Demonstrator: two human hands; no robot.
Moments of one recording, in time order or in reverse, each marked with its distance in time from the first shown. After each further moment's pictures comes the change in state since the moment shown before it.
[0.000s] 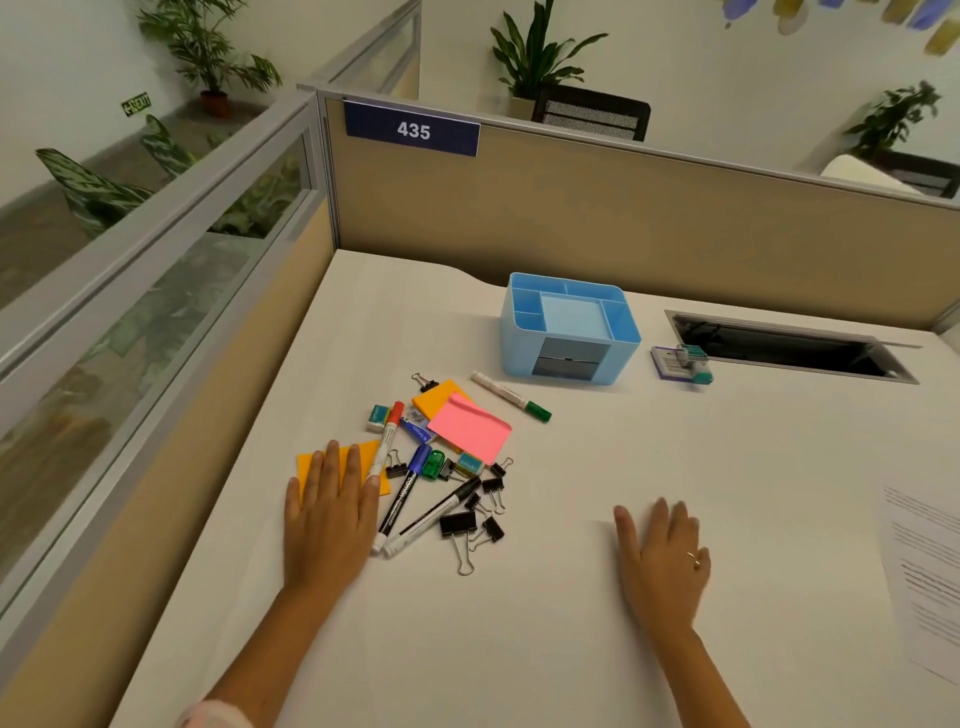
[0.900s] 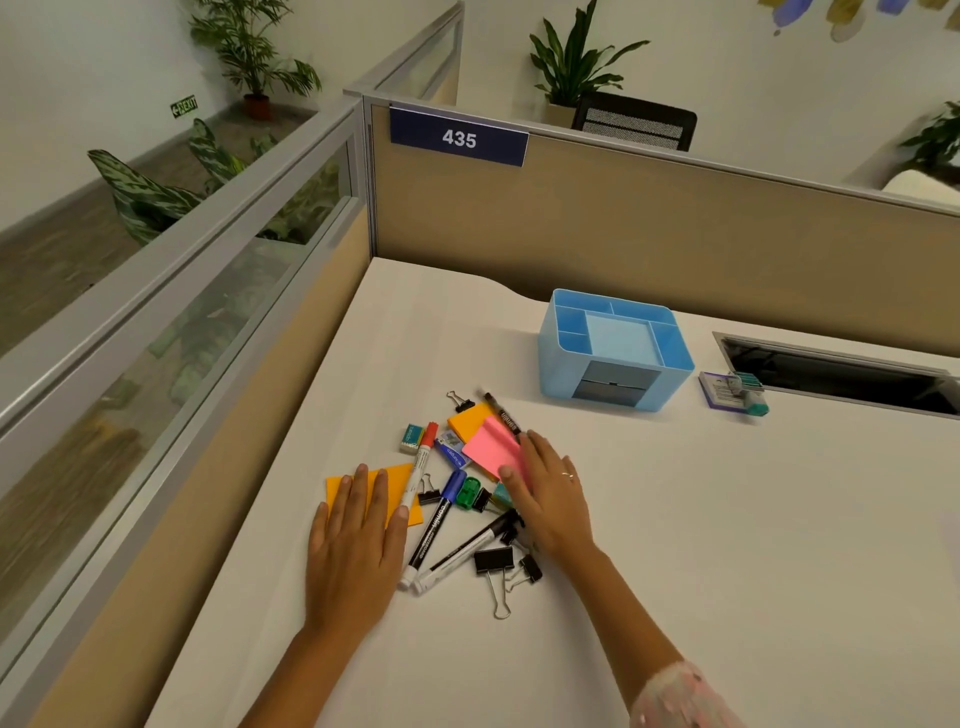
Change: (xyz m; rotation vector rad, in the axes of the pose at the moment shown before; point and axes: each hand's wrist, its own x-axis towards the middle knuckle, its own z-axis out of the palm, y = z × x) left_hand 0.003 -0.008 0.004 -0.166 0.031 -0.005; right_hand 0.033 -0.159 0.061 0.170 -0.272 -0.645
